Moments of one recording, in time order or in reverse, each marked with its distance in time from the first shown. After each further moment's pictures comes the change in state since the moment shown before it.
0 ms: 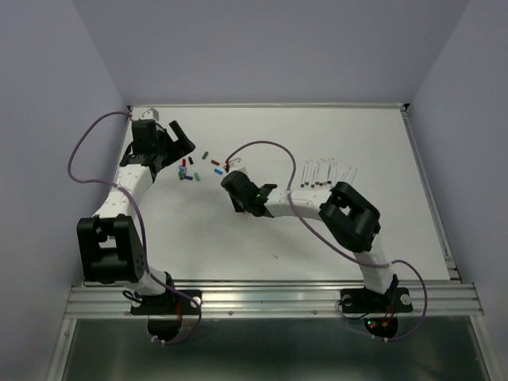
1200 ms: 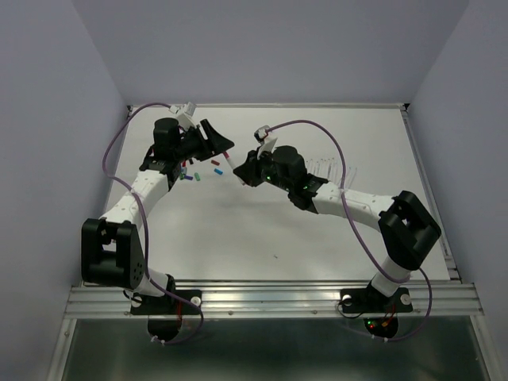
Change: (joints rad) left arm -0.190 -0.037 -0.072 0.310 0.403 -0.132; right arm -0.192 -0.475 -0.412 0.571 -0.543 -0.023
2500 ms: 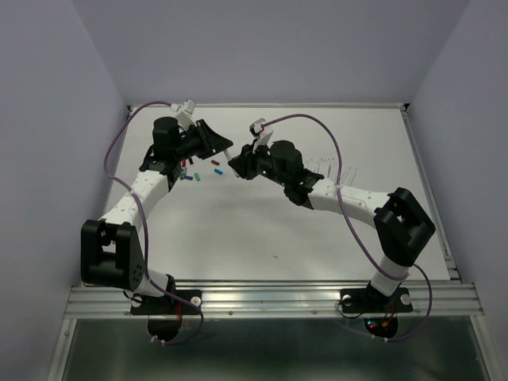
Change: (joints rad) left arm -0.007 -0.008 0.000 0.055 0.050 -0.057; right arm 0.000 0.042 0.069 0.048 0.034 -0.064
